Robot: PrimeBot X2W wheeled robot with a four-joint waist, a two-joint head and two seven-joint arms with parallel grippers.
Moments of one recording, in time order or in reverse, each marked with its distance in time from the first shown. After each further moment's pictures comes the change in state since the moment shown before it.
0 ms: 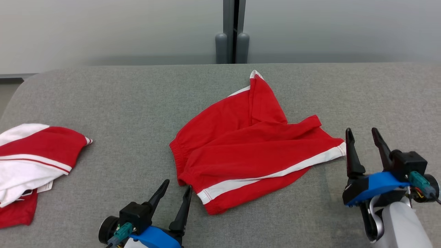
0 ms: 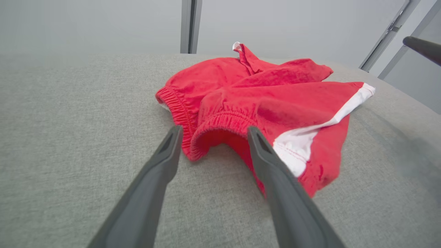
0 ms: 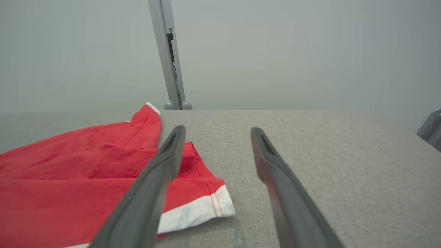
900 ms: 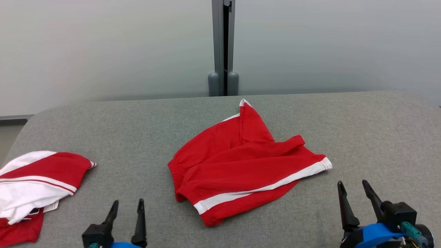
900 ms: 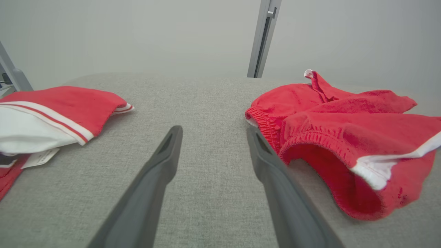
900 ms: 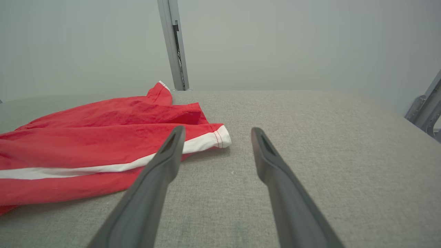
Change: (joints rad) left arm 0.131 -0.103 0.369 0.030 0.208 0.068 0.000; right arm 0.290 0.000 0.074 -0.124 0.051 0.000 0.000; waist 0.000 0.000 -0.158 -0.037
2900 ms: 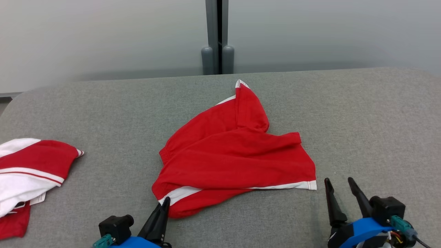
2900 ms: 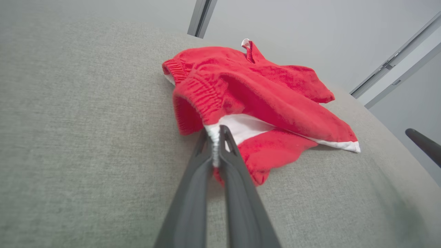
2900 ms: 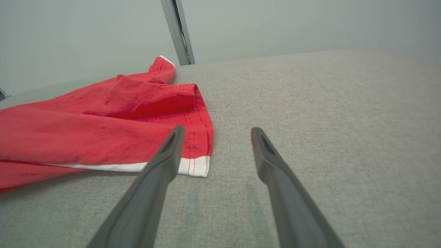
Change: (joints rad) left arm -0.074 0.124 -0.386 -0.014 -0.501 -0.068 0.000; right arm -0.042 -0.001 0.058 0.040 0.092 0.000 0.000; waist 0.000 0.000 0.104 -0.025
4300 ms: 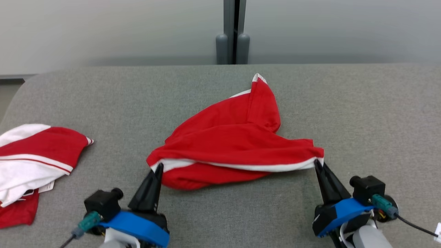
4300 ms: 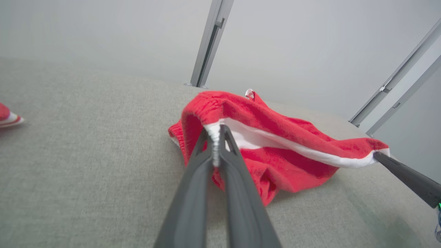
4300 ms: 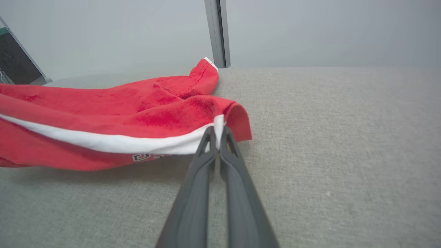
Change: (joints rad) left arm -0.046 0.033 0.055 -0.116 0.058 0.000 0.000; right arm -0.117 0.001 0.116 0.102 0.005 0.000 0.000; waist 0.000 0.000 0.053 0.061
